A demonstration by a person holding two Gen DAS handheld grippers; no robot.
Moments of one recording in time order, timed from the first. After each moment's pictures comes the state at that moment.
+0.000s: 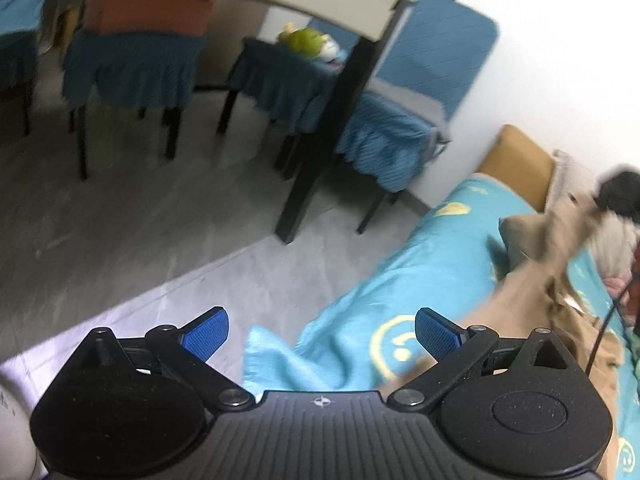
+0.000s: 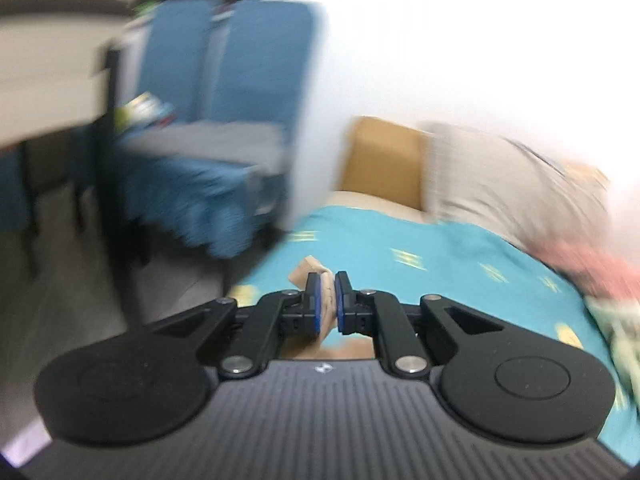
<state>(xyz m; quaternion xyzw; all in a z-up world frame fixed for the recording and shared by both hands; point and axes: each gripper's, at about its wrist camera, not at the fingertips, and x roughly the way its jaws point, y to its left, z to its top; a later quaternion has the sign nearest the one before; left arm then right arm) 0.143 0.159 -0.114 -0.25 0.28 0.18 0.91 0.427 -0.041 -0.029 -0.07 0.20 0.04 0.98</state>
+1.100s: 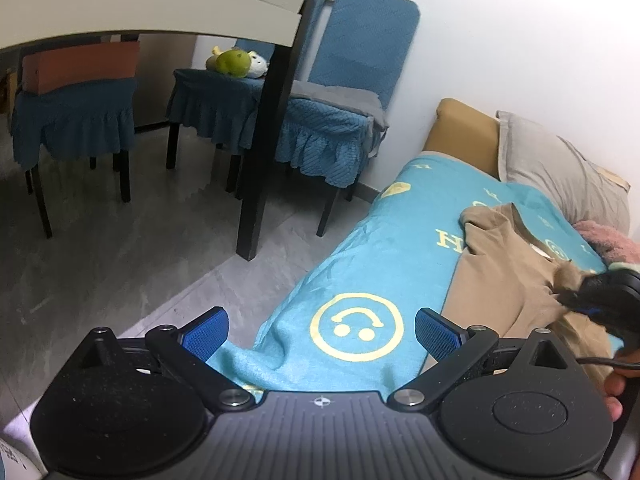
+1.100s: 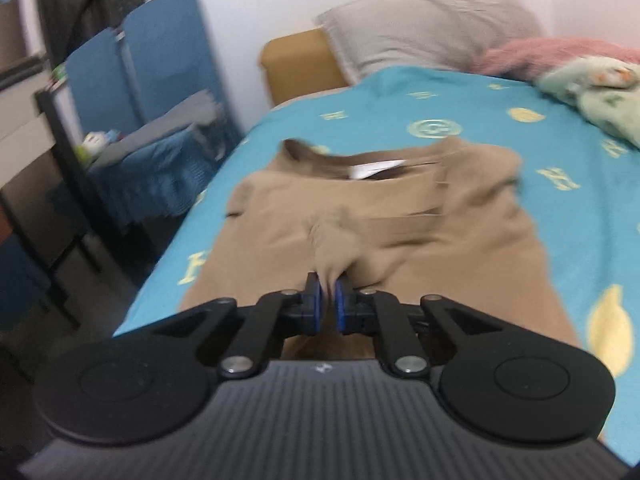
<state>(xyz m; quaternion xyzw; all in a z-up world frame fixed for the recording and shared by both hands) 0.155 0.116 -0.117 -0.16 0.28 0.12 0.94 0.313 -0.132 -0.126 0.14 0.29 -0.01 0.95</state>
